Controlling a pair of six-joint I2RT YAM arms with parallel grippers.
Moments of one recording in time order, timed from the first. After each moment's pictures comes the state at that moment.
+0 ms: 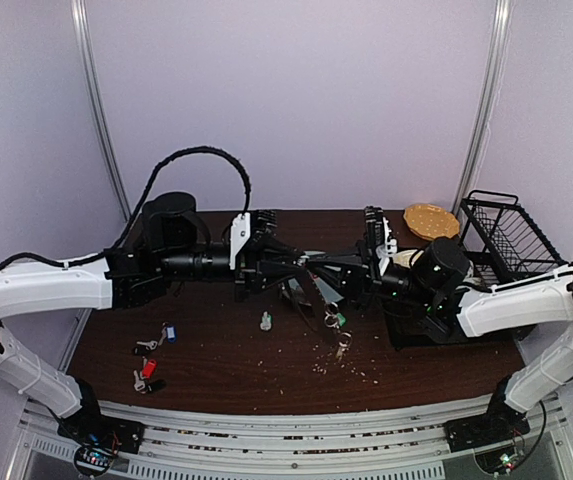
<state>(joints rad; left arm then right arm) -0.96 1.37 1.00 0.26 0.51 0.35 0.85 1.44 0.66 1.11 -0.57 0.30</state>
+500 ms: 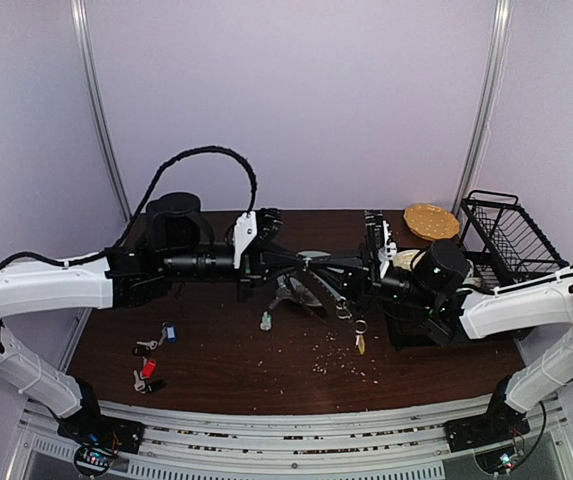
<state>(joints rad) -0.97 1.38 1.02 0.23 0.42 0.32 0.86 1.42 0.63 1.09 -0.52 0.27</state>
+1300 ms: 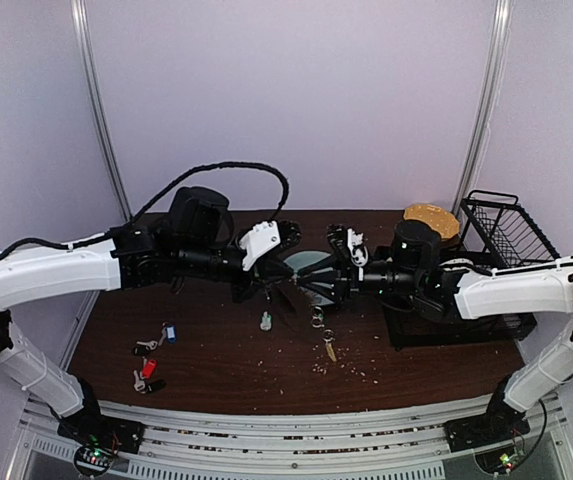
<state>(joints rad) -0.97 1.45 1.19 -0.23 0.22 0.41 0.81 1.46 0.79 0.58 -0.61 -0.13</state>
